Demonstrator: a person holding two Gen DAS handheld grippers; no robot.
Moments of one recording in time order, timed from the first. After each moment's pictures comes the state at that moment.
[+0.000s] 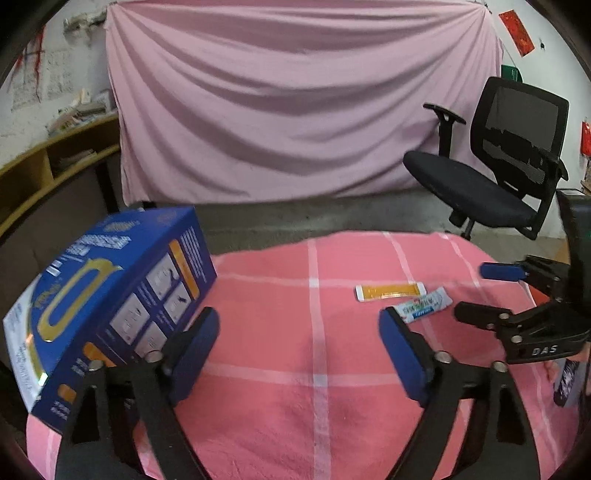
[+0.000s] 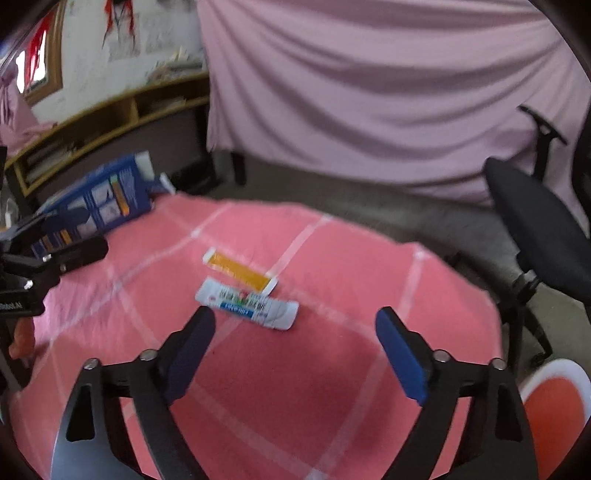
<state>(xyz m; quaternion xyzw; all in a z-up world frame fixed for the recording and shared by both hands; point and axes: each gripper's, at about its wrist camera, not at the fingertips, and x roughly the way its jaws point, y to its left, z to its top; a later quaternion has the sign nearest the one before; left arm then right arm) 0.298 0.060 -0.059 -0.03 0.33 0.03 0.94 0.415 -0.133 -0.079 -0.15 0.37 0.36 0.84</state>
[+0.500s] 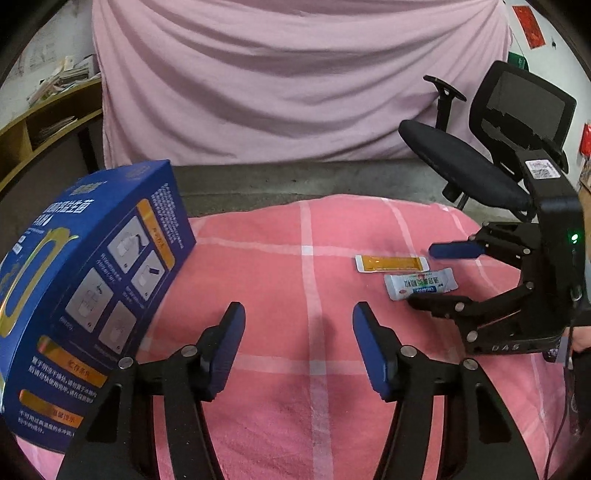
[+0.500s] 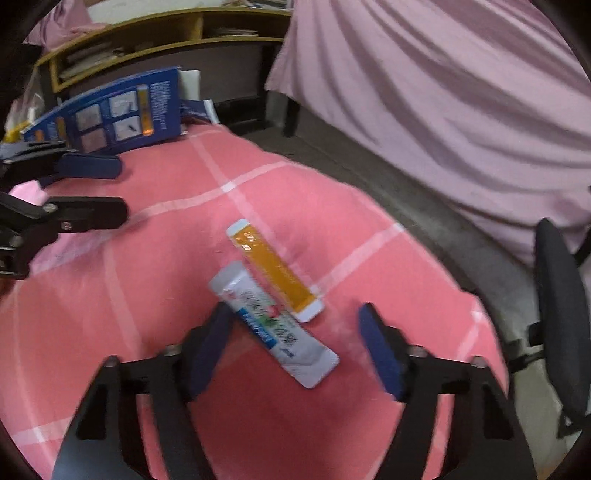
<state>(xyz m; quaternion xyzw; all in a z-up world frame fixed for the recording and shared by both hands) 0.317 0.068 -0.062 -0.05 0.40 0.00 0.92 0.425 -0.089 -0.097 -0.28 0.38 0.43 0.77</state>
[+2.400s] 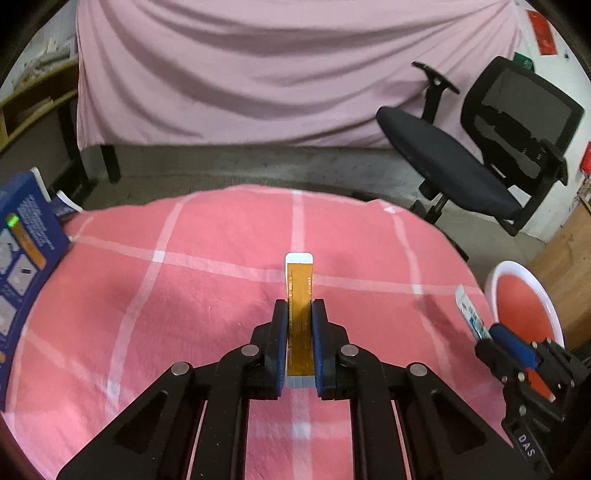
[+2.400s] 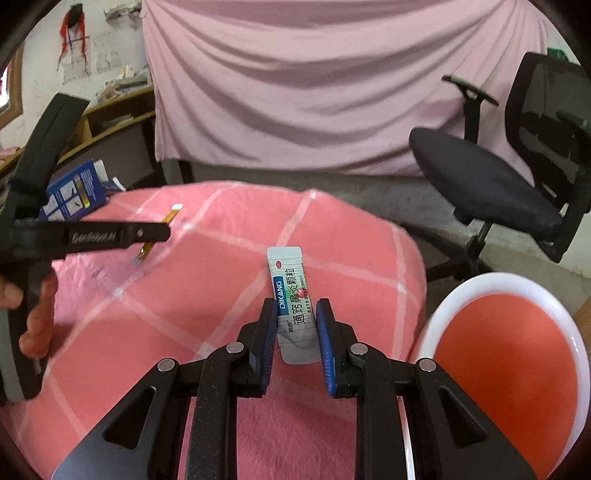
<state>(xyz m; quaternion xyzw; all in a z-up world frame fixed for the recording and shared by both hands) 0.368 -0.025 -0.052 -0.09 0.41 0.00 0.91 0.372 -0.237 -0.075 -0.10 0.33 0.24 0.91</state>
